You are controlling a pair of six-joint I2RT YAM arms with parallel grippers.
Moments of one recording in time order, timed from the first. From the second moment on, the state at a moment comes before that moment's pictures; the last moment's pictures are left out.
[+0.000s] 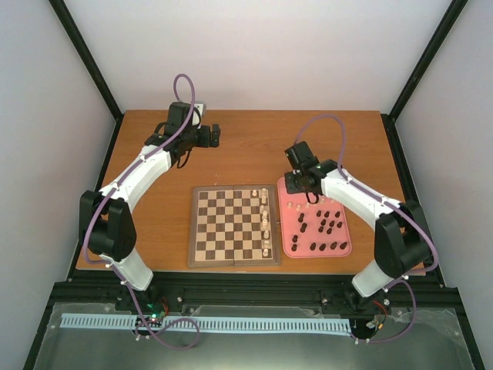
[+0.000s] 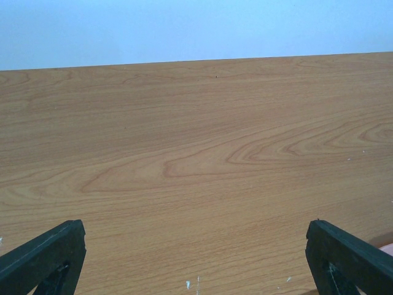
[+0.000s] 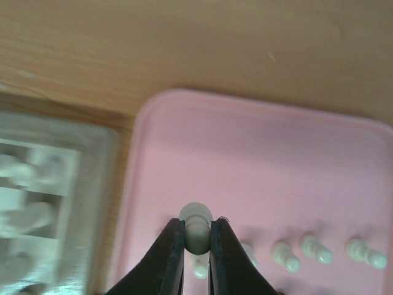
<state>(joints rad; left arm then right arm) -0.30 1.67 1.41 -0.36 0.00 -0.19 0.51 1.60 1.12 -0.63 0.19 0.29</state>
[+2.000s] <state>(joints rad) -0.30 1.67 1.41 -0.36 0.00 -0.19 0.84 1.97 1.50 -0.80 0.17 0.26</state>
